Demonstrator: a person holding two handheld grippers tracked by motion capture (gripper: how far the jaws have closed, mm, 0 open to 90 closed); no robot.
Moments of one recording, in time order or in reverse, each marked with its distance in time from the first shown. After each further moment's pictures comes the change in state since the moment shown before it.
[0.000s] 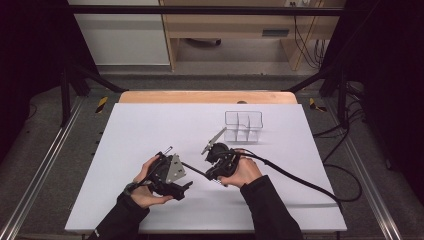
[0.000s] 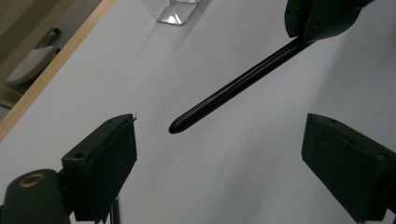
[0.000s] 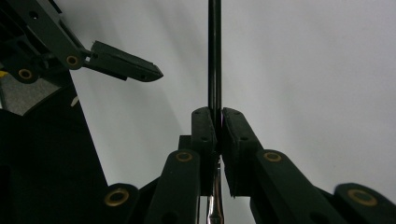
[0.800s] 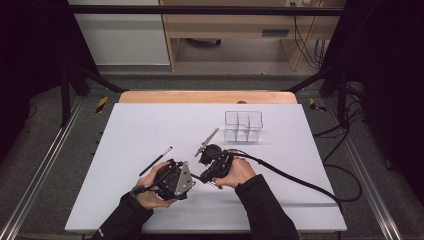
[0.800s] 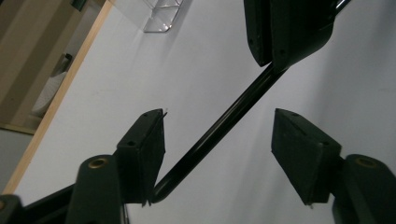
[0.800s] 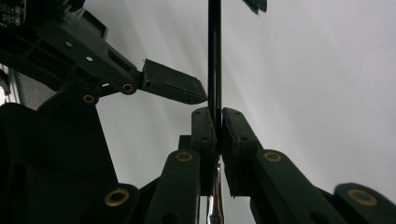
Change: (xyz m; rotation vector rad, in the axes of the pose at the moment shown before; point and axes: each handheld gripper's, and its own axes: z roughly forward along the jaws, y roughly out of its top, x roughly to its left) left arm -0.018 0.003 0.010 0.019 0.043 0.187; right arm 0.006 0.010 0.011 0.031 0.055 -0.023
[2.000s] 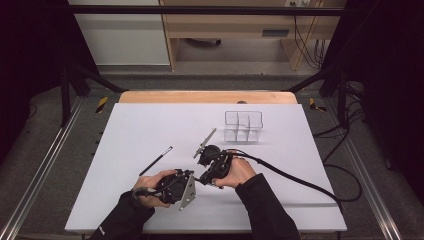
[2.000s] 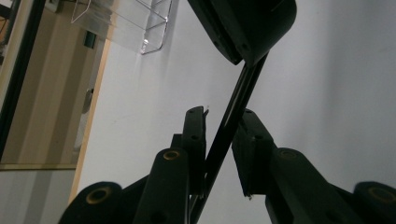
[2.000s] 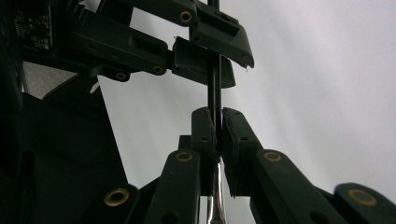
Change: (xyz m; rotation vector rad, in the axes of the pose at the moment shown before) left arm -0.013 0.002 0.002 0.007 0.054 0.288; right arm 0.004 0.003 -0.003 0.036 0.015 -0.021
